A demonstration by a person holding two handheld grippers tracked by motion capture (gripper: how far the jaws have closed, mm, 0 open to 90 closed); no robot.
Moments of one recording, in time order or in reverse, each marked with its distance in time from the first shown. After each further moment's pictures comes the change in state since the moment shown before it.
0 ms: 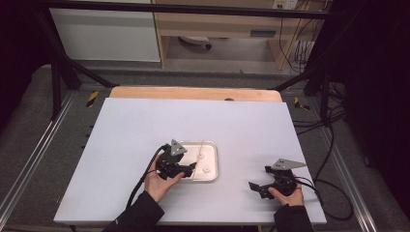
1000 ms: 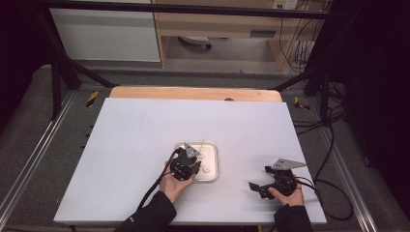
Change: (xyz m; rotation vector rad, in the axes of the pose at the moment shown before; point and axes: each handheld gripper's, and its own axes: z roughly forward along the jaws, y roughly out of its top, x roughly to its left) left arm -0.023 -0.001 0.038 0.047 0.044 -0.022; right arm 0.000 0.000 0.000 0.001 0.002 -0.002
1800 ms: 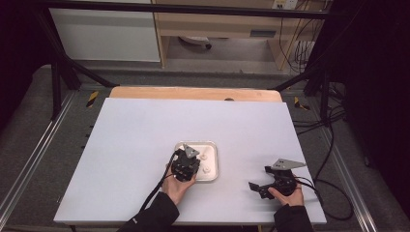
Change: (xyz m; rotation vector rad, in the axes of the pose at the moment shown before) left arm -0.004 -0.003 0.003 -0.016 0.021 -0.093; right arm 0.000 0.000 0.000 0.002 0.001 0.000
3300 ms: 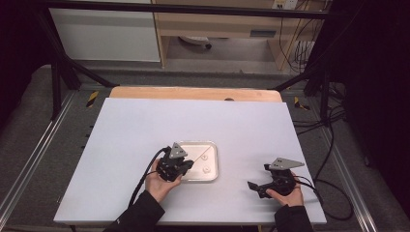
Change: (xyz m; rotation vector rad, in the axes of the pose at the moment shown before) left arm 0.030 0.000 -0.043 -0.027 -0.191 0.158; right arm 0.008 0.009 -0.001 -0.010 -0.028 -0.064
